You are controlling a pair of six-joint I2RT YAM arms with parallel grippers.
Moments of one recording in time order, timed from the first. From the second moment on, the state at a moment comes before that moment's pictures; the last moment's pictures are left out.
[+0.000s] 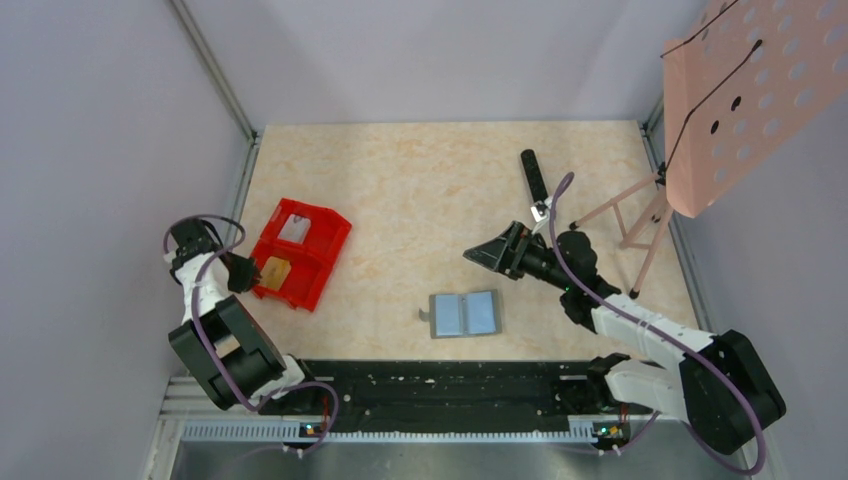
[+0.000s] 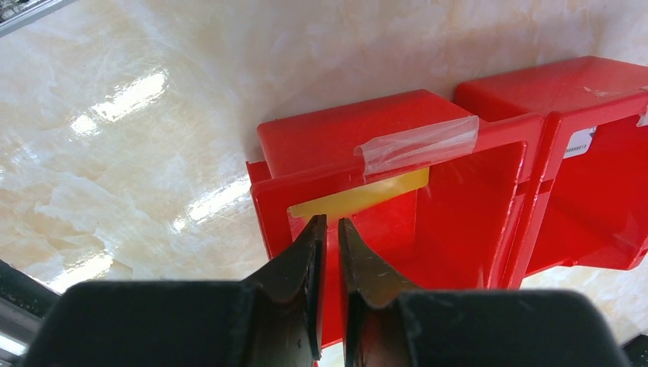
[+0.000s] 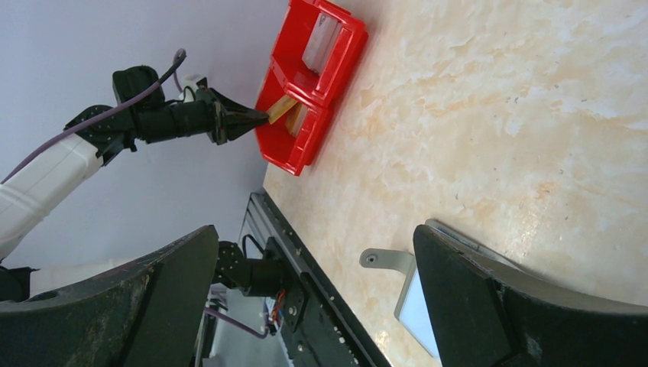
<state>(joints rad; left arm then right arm) 0.64 1.34 0.87 -0.63 0.11 -0.63 0.50 1.09 0.40 0.52 -0.45 0.99</state>
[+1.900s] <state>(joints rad) -0.36 0.97 0.74 -0.57 0.33 -0.71 0.49 0.81 0.42 -0.06 -0.35 0.77</state>
